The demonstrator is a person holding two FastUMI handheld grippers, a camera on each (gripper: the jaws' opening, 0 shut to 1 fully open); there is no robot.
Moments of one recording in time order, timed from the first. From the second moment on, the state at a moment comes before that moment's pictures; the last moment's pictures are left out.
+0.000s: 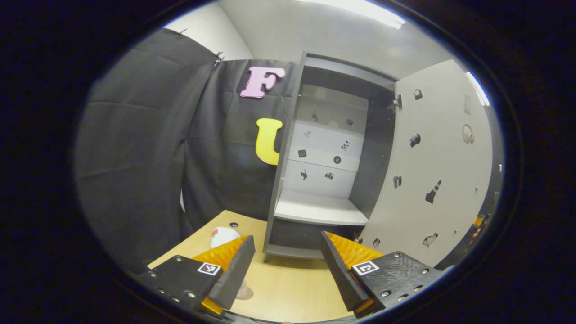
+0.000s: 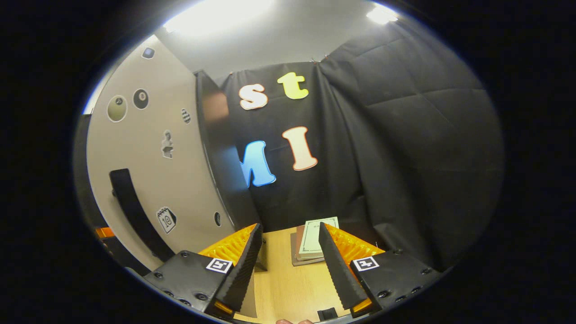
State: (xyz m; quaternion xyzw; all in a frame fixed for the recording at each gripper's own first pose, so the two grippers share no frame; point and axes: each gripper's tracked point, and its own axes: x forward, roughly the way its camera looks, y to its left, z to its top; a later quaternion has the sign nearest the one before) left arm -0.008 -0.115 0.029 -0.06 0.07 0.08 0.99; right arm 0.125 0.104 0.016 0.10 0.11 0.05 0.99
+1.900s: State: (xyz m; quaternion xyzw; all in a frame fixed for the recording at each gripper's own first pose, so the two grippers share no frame) left arm -0.002 0.077 0.003 -0.08 0.08 0.08 0.99; right arm 0.110 0.250 0.029 0.05 0.11 0.22 0.97
